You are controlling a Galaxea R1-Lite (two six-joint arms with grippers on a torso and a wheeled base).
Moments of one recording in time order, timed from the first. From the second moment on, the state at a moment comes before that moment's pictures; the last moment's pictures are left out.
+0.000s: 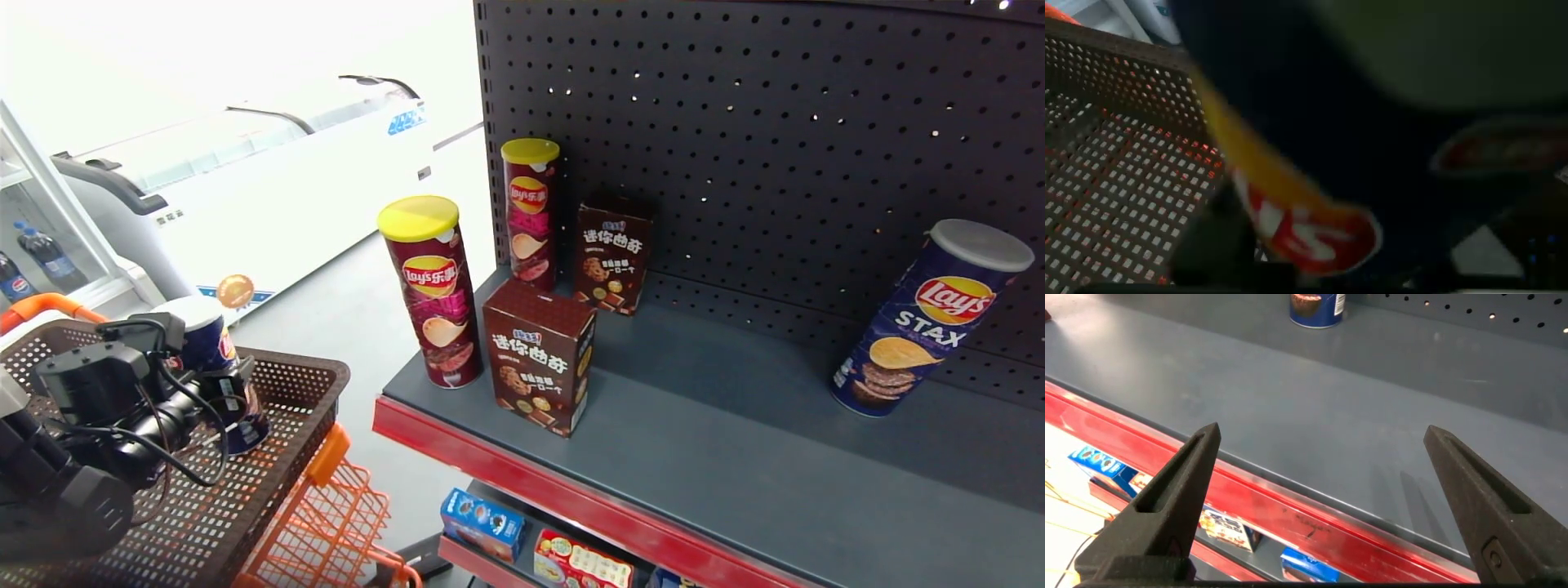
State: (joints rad) left arm 0.26 2.07 -0.53 -1.37 -0.02 0.03; right arm -0.01 0.01 0.00 0.00 0.01 -0.01
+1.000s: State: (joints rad) left arm 0.01 1.66 -0.42 -1.27 0.02 0.12; right arm -0.01 0.01 0.00 0.00 0.01 -0.01
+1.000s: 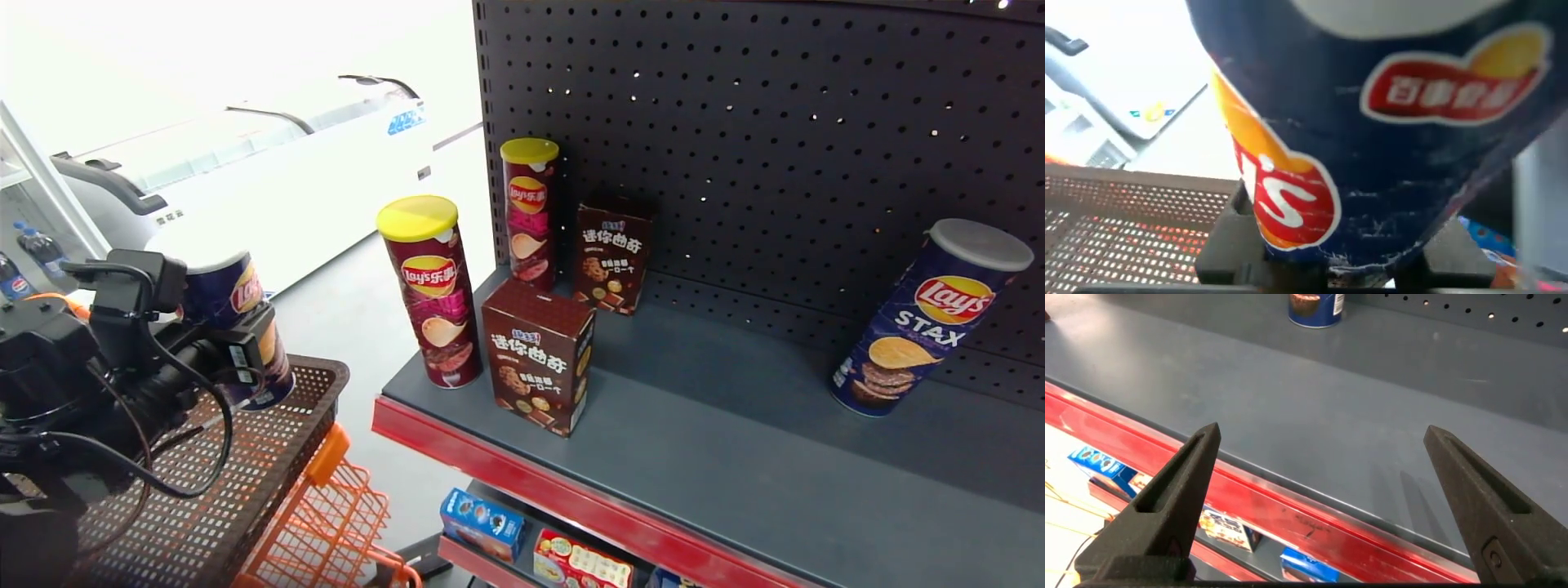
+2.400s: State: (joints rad) left arm -0.38 1.27 -0.27 -1.01 -0.23 0.08; right arm -0.01 0.01 0.00 0.00 0.01 -0.01
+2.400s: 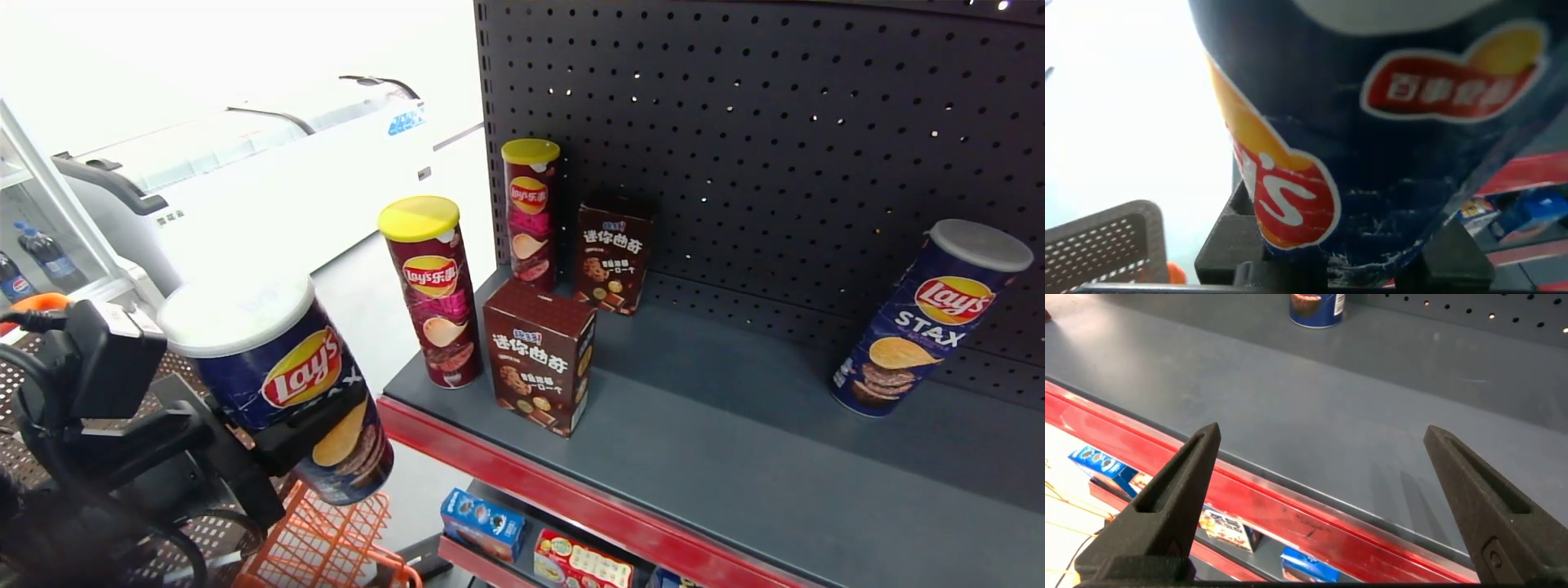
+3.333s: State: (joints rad) left arm -0.64 1.14 -0.27 -0.79 -0.24 0.08; right arm -0.01 0.01 0.00 0.00 0.01 -0.01
